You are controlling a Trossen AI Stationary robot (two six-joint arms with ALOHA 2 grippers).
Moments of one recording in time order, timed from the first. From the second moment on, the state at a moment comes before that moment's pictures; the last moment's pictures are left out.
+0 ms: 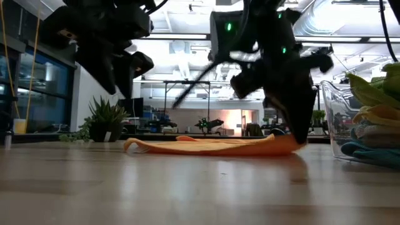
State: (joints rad) left arm 0.05 1.42 0.91 -0.62 0.14 0.27; right arm 0.12 1.98 1.36 -1.05 -0.16 0.26
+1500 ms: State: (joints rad) left arm 0.04 1.61 0.91 -0.47 -0.15 0.03; right arm -0.30 1.79 1.36 -0.97 -0.21 0.55
